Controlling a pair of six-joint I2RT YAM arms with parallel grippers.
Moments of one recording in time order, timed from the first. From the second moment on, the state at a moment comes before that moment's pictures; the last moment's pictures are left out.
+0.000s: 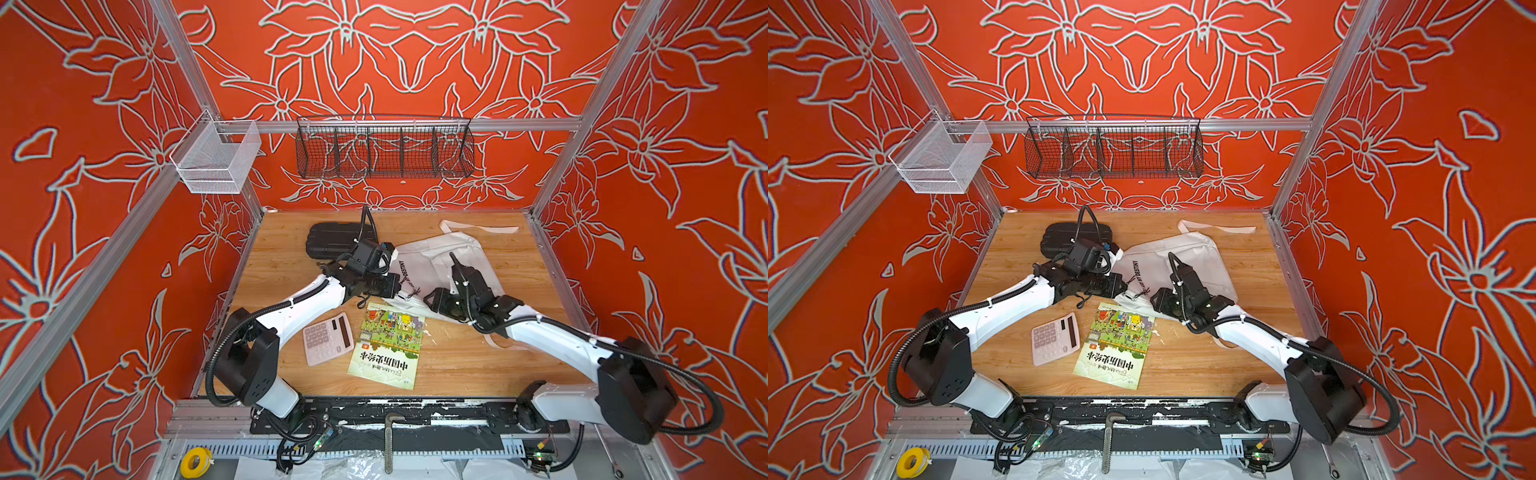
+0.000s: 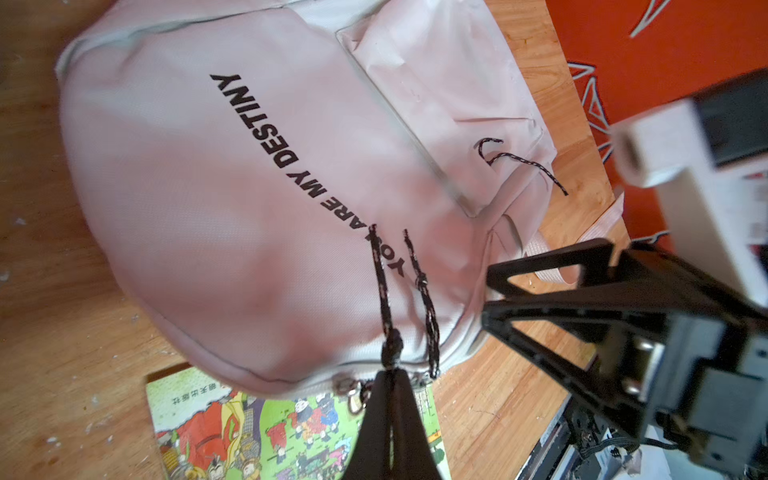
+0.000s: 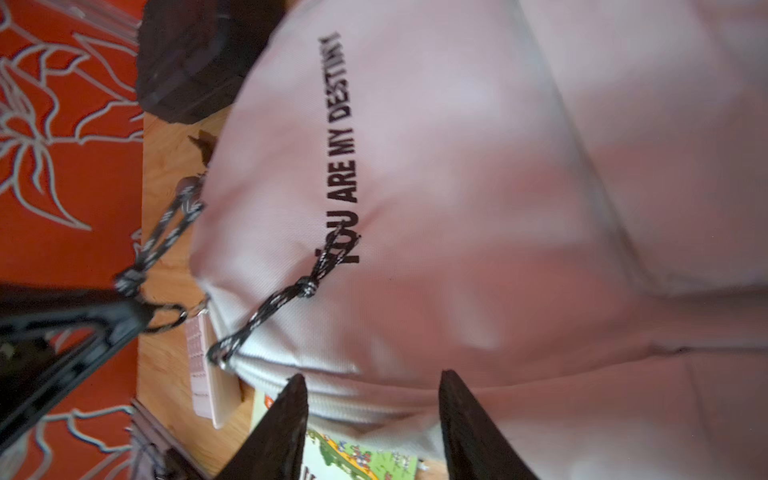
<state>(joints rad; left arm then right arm) -0.55 1.54 1.13 -0.42 0.35 -0.38 0.59 1.33 0.74 -0.22 -0.17 0.94</state>
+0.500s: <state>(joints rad) -0.61 1.54 1.07 -0.35 0.34 -0.41 0.59 1.48 0.74 0.02 -0.25 1.31</state>
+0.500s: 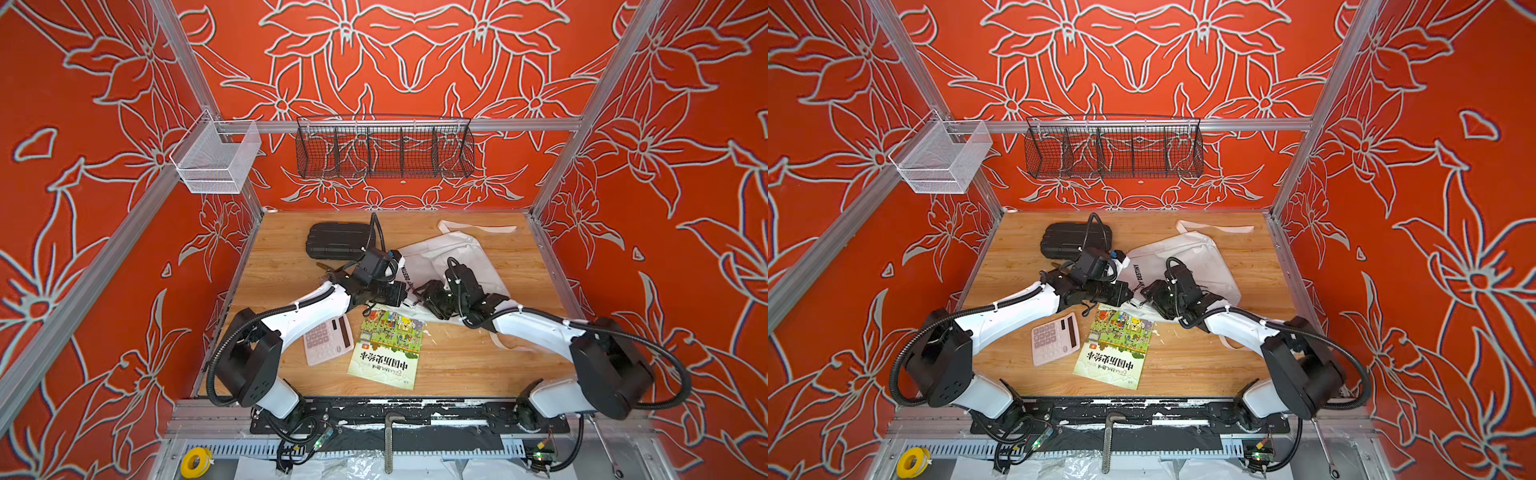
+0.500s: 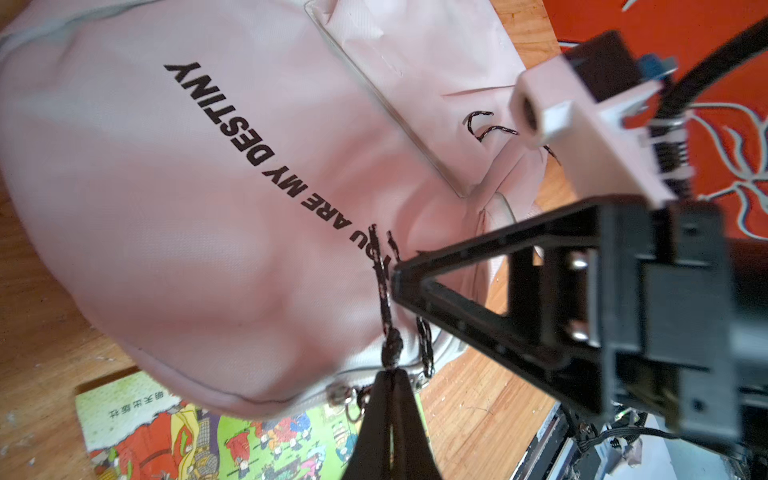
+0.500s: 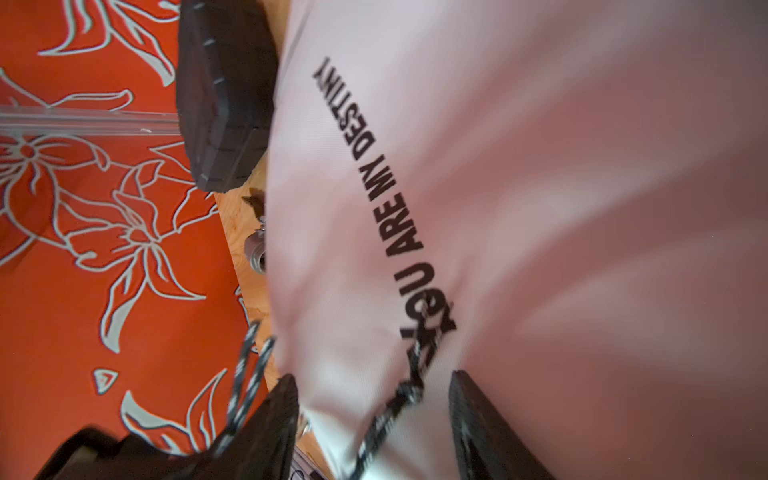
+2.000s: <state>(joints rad) -0.61 1.41 0.80 -0.22 0.24 -0.41 0.53 1.39 0.76 -0.15 -0.25 0.86</state>
